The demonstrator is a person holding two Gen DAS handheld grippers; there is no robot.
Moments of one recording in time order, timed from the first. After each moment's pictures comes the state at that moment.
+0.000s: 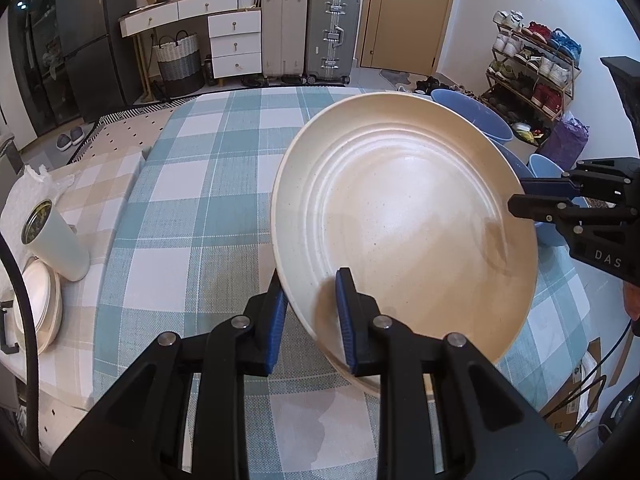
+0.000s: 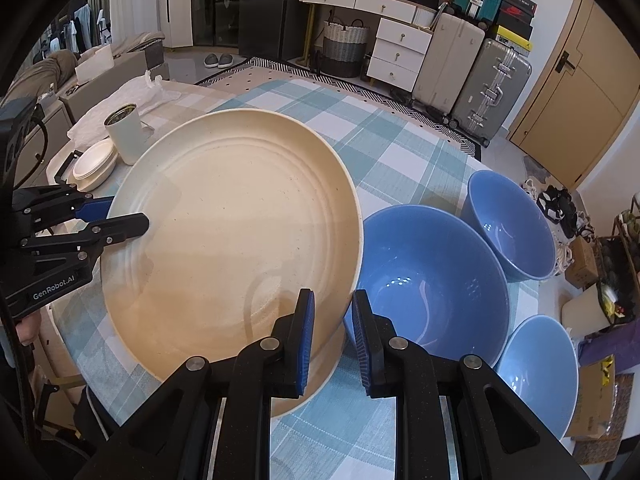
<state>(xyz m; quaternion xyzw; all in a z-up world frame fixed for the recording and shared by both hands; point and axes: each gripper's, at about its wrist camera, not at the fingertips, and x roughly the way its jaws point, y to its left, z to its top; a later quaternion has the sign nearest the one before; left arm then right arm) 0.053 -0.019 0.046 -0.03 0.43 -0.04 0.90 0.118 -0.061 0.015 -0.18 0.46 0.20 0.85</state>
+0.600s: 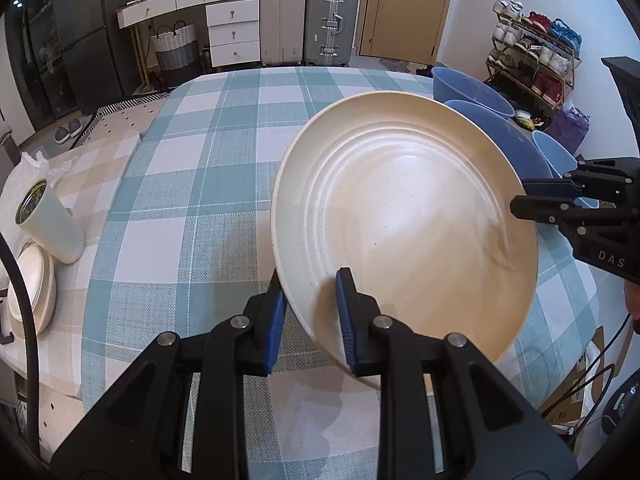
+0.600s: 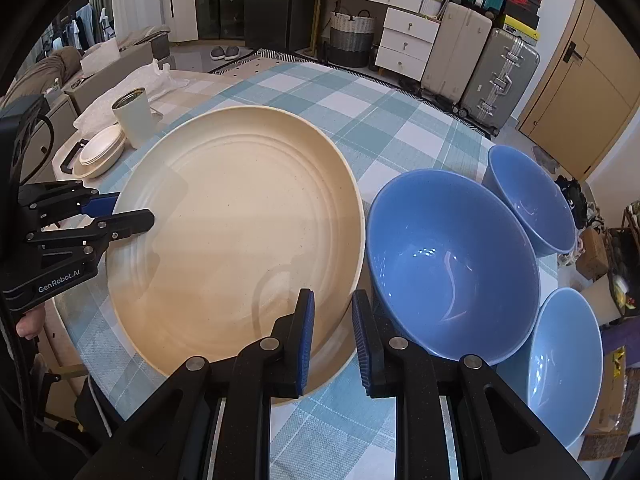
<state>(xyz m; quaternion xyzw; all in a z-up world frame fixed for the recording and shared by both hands) 0.044 -0.016 0.012 -0.02 0.45 -0.04 0.89 0.103 -0.063 -0.013 -0.17 0.47 0.21 0.84</state>
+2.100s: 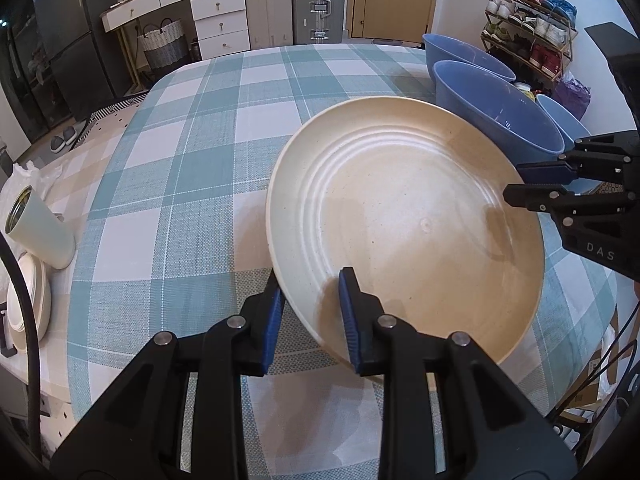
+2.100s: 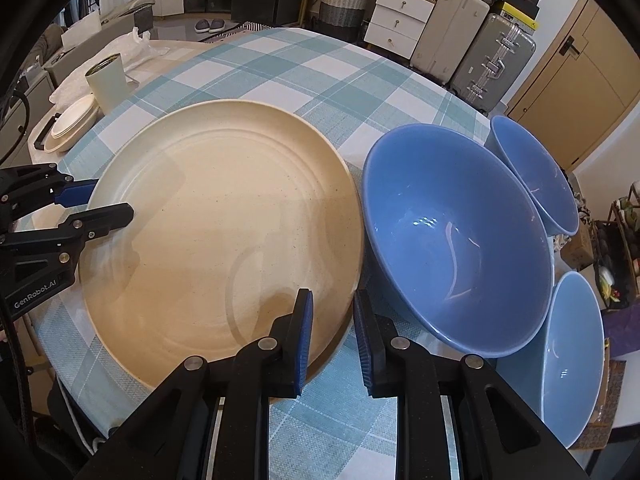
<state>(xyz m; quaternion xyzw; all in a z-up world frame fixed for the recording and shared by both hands) 0.063 -0.036 -0.025 0.02 0.47 -0.05 0.88 0.121 -0.057 -0.056 -0.21 0.50 0.17 0.82</state>
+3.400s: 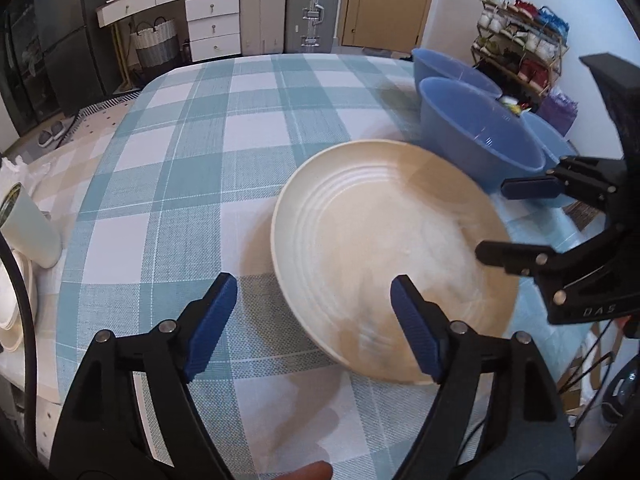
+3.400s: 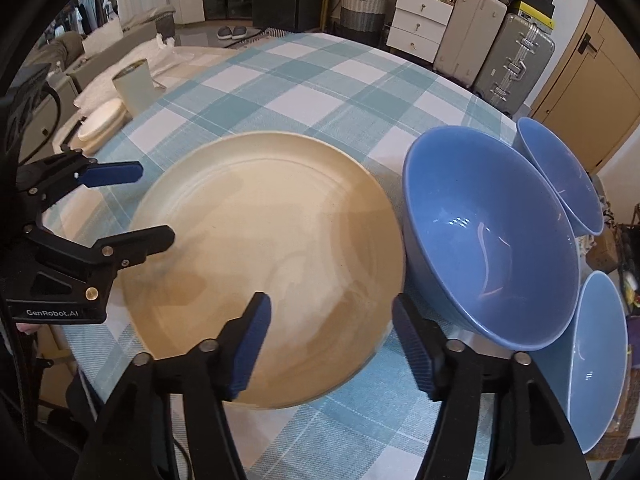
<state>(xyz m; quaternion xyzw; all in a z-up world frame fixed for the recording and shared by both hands) 0.060 -0.031 -0.011 -0.02 0.45 -0.08 0.89 0.109 -0.053 -0.049 -0.17 0.50 0.23 0.82</state>
